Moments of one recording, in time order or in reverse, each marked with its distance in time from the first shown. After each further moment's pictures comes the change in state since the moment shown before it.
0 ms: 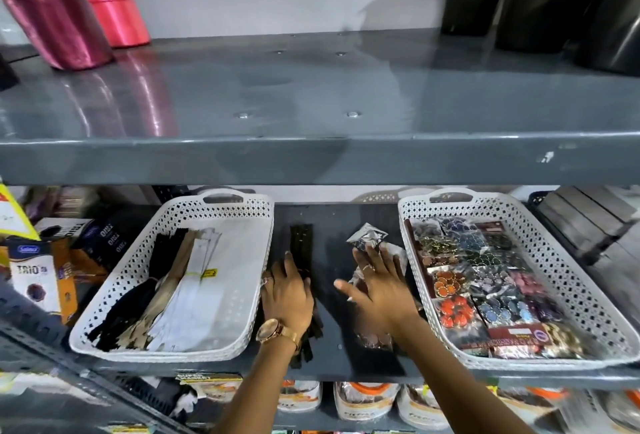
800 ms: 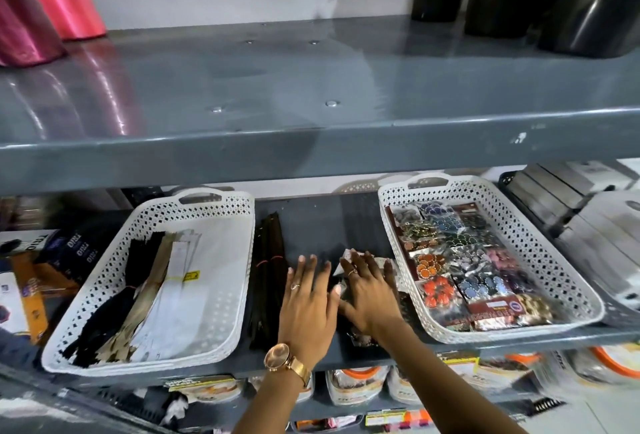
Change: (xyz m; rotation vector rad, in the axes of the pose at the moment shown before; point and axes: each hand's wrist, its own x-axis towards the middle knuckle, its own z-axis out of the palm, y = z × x) left_hand -0.044 0.017 0.010 0.083 0.048 0.507; right_hand -0.021 -0.006 0.018 -0.091 -0.012 0.054
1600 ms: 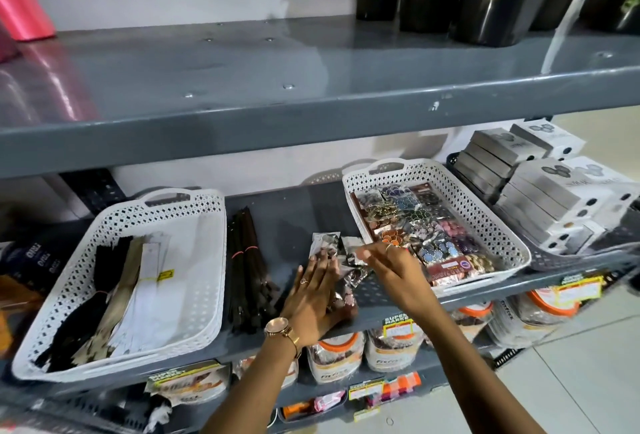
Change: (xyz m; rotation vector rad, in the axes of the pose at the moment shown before) left_hand -0.009 0.010 0.022 -0.114 -0.345 0.315; right_hand -0.090 0.022 -0.079 0.816 0.254 0.149
